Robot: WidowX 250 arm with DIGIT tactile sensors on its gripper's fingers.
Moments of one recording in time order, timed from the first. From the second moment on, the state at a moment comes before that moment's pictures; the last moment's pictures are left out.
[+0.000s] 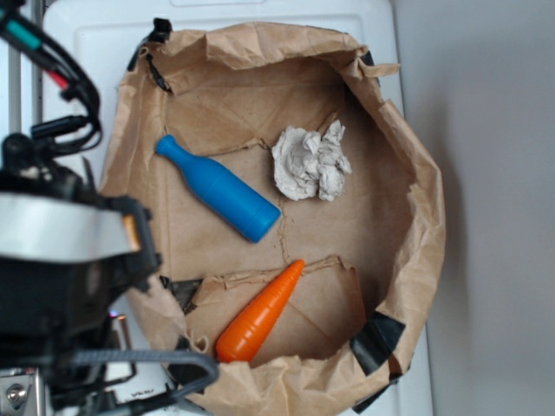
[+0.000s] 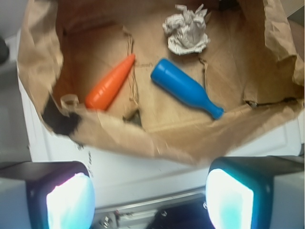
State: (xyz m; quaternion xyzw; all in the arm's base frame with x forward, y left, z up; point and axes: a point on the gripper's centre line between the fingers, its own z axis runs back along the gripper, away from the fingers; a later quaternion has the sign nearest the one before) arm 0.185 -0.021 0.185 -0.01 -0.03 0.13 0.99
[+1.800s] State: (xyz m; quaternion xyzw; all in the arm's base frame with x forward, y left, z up) arm 0.220 -0.023 0.167 -0.04 -0.01 0.28 0.96
